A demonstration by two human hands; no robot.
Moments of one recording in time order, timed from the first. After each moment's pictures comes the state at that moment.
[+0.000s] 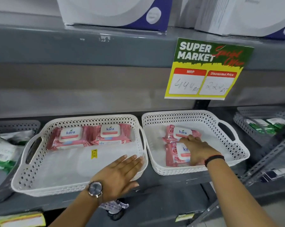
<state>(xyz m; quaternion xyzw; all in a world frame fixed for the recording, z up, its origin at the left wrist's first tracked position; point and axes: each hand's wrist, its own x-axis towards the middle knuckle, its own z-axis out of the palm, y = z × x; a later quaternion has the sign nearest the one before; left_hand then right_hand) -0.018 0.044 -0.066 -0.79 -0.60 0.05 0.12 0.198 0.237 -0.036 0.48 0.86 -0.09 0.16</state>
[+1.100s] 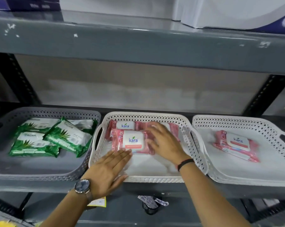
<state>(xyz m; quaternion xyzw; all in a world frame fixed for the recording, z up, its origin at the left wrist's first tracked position) -0.148 -0.072 -0.056 -0.69 -0.71 -0.07 0.10 -0.028 0.123 -0.050 0.20 0.95 -0.11 -0.19</state>
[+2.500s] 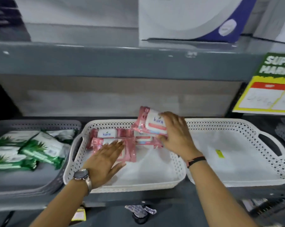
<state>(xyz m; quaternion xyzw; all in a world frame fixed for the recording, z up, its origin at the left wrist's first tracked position) -0.136 -0.007 -0.047 -0.66 -0.75 -0.04 -0.01 0.035 0.176 -0.006 0.29 0.93 -0.03 -0.23</state>
